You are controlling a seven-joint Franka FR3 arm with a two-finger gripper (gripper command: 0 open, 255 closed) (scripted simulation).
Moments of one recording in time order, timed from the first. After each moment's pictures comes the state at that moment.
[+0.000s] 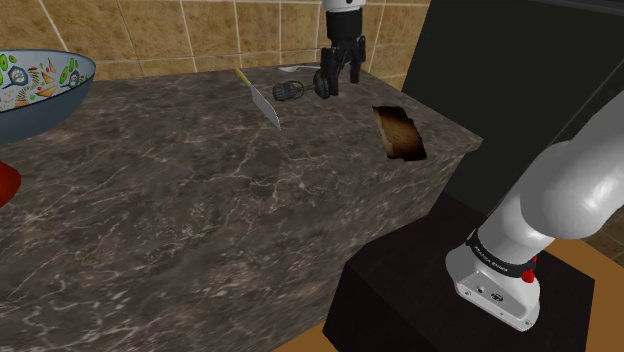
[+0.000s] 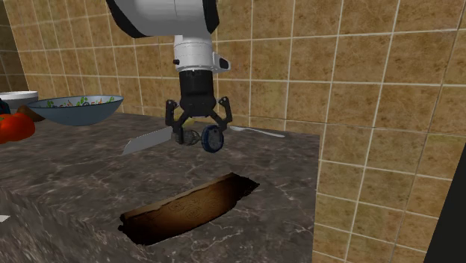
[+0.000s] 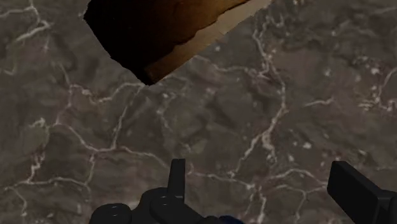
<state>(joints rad) 0.05 -0.12 0.18 -1.92 -0.02 1.62 0.09</state>
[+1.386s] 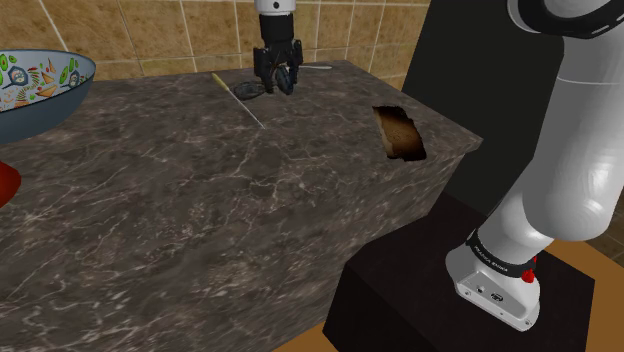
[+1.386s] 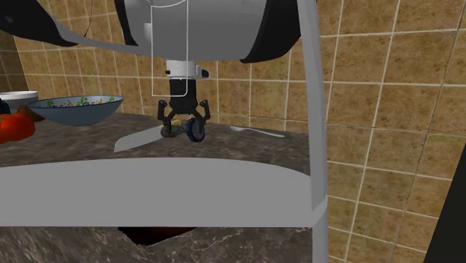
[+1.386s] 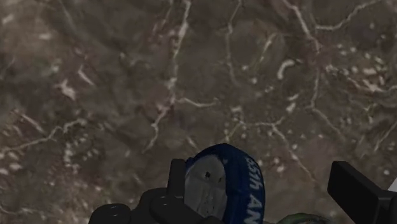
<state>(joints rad) 0.12 0.33 0.23 -1.42 -0.05 1.63 0.15</state>
